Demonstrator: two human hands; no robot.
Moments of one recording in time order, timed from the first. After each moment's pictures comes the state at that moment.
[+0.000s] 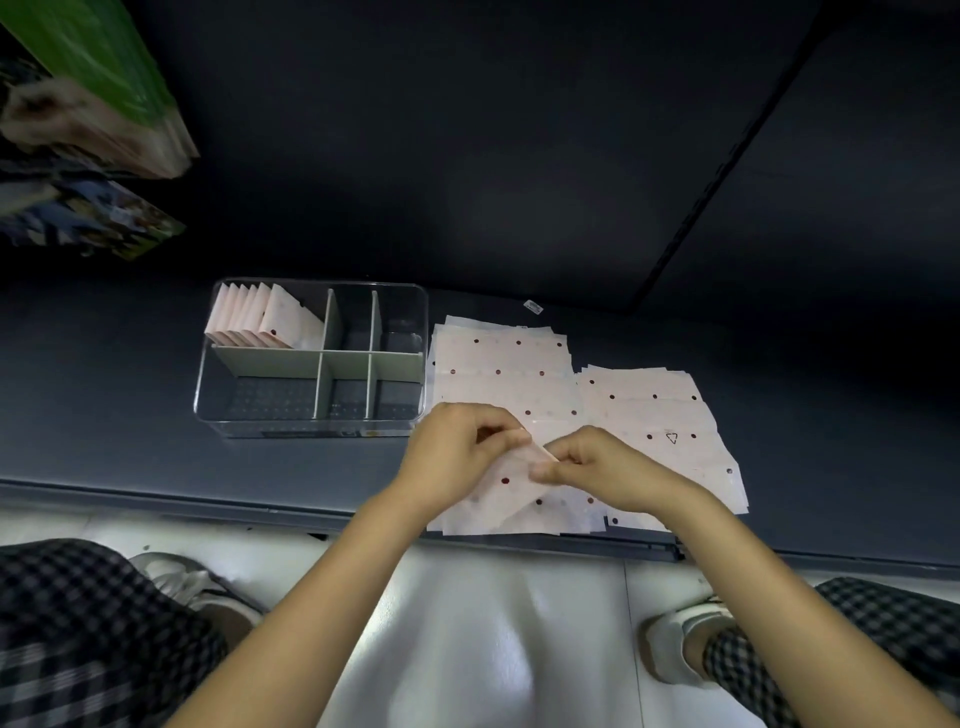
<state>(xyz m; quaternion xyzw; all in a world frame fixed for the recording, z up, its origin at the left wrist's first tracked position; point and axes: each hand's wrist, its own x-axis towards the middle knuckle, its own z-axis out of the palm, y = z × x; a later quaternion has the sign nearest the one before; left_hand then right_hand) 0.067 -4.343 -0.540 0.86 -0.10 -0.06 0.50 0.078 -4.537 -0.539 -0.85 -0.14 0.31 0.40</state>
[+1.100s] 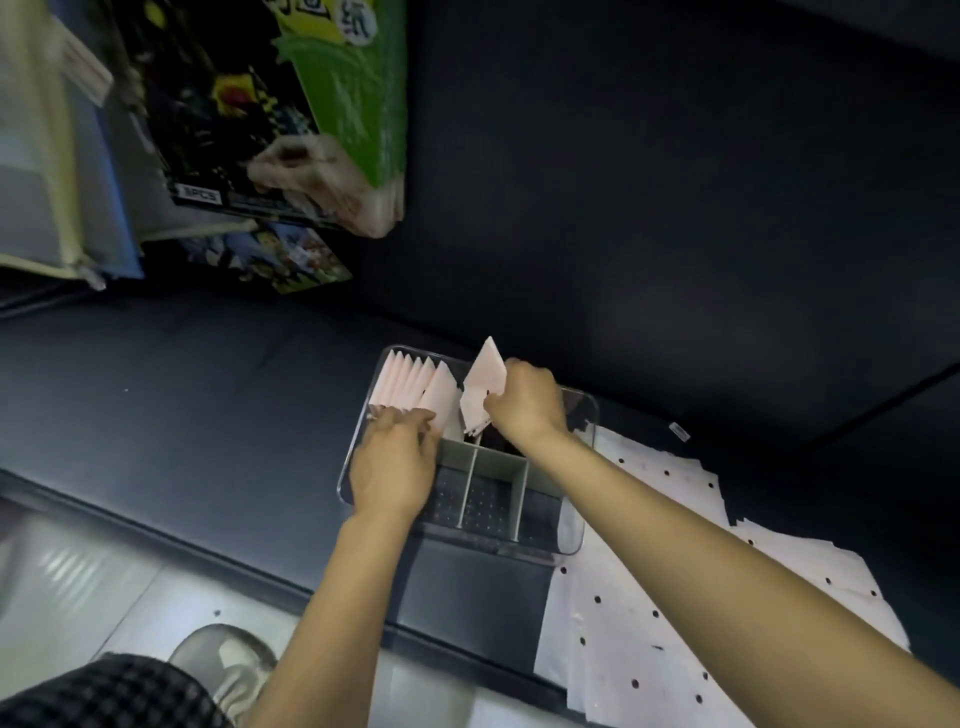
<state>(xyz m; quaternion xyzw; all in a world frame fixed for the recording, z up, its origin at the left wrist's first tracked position) 0.160 -4.132 -0.612 0.91 0.19 0.07 0.36 0.246 -4.248 -0.557 -0.97 -0.08 0.07 0.20</state>
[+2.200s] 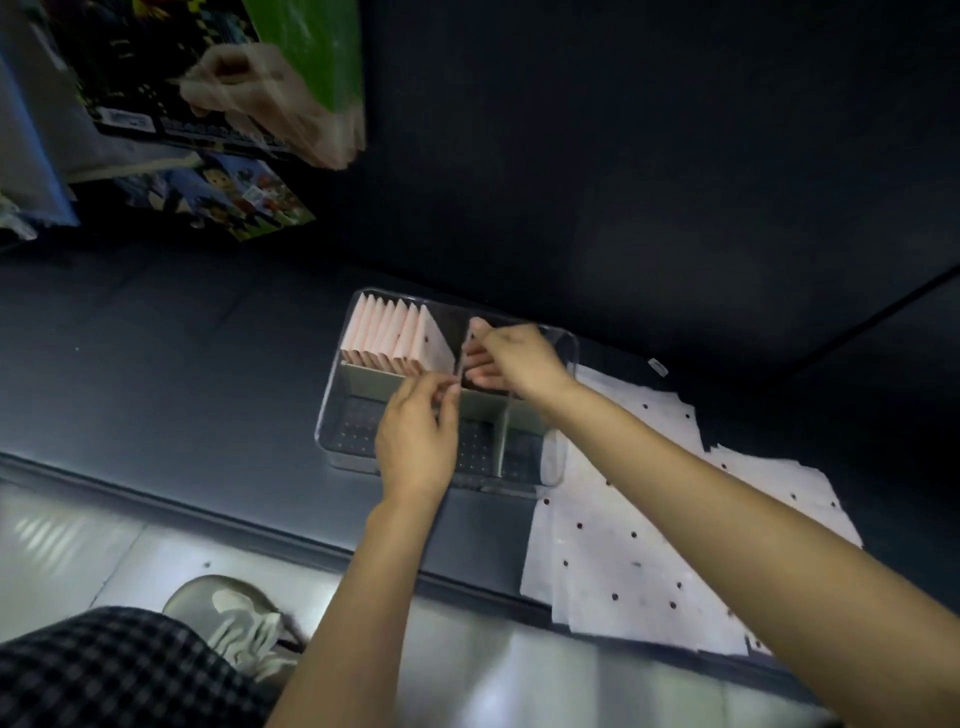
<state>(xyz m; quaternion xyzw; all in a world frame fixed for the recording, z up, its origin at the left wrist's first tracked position) 0.135 -4.185 -0.616 0.84 0.15 0.19 0.48 0.232 -4.276 -0.569 -0.83 0.02 0.21 0.52</state>
